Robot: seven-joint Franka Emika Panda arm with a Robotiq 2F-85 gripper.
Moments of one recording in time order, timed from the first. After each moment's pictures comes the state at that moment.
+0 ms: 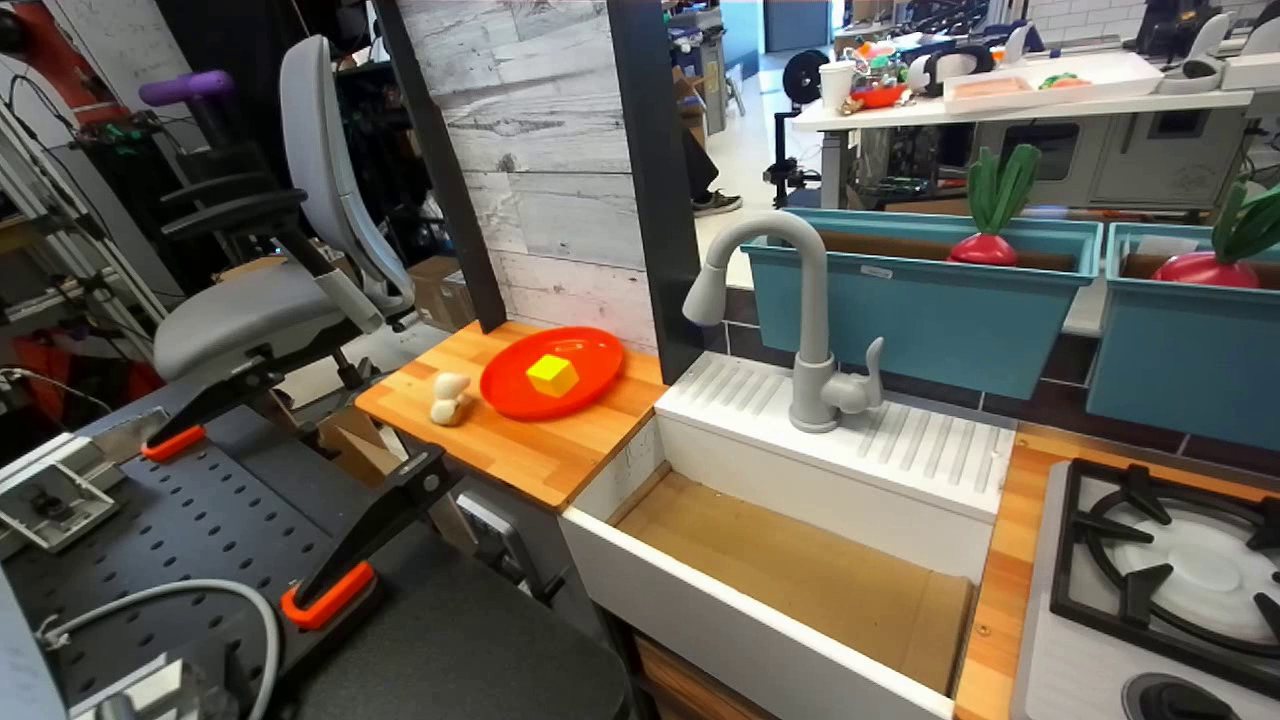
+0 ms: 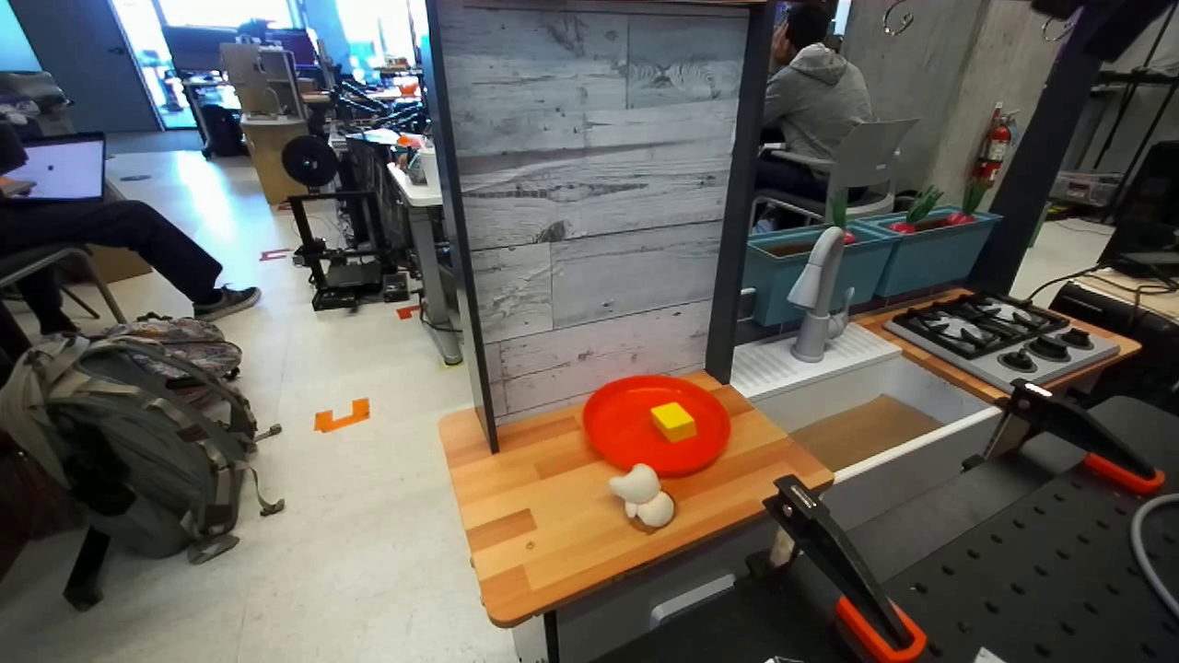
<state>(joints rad) 0.06 -0.55 -0.35 -2.77 0.19 2.48 -0.49</state>
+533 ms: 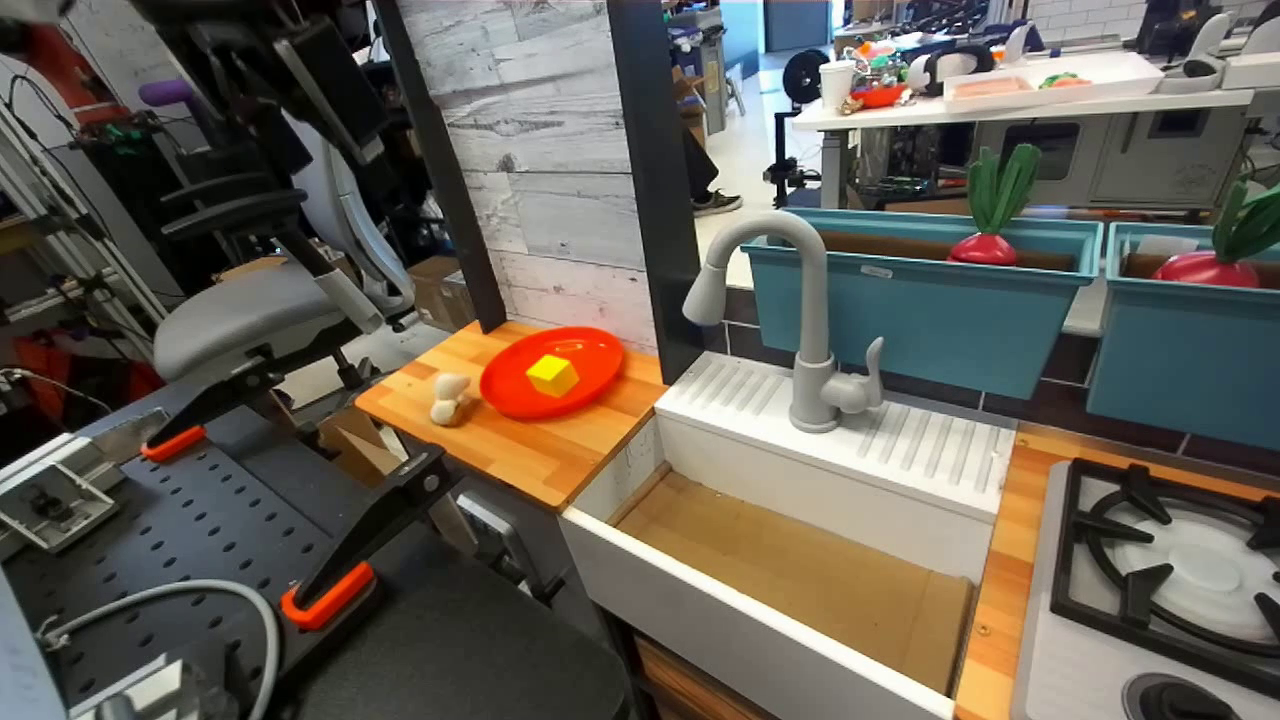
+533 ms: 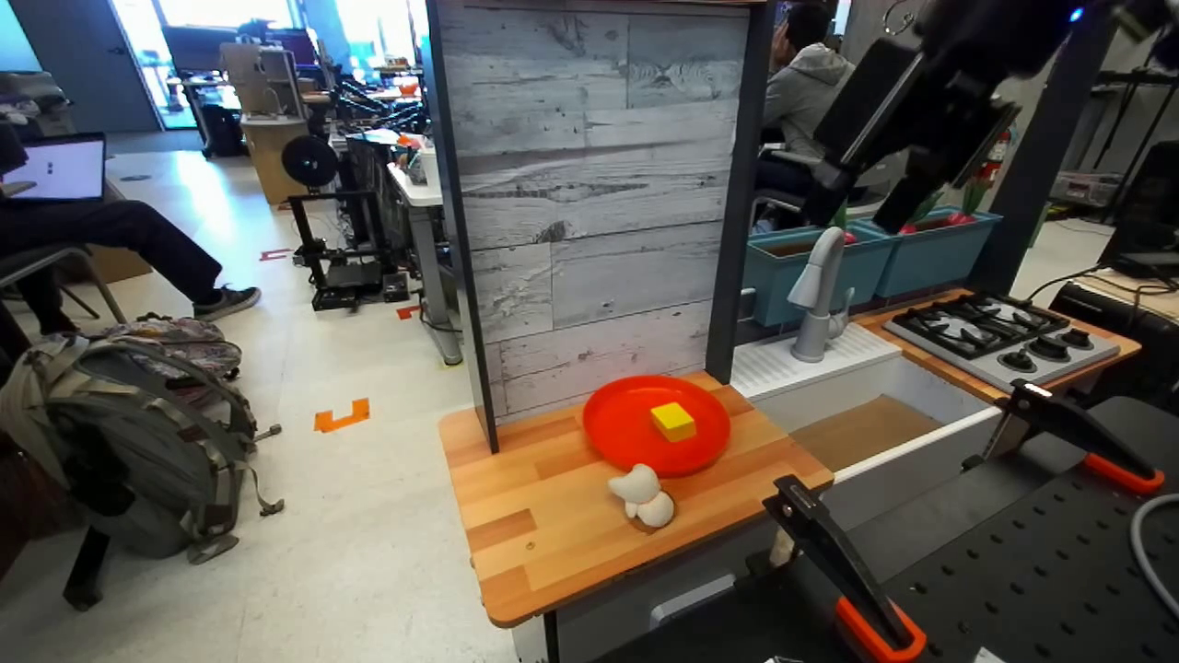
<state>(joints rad) 0.42 -0.13 -0.35 -2.75 0.58 2.85 -0.59</state>
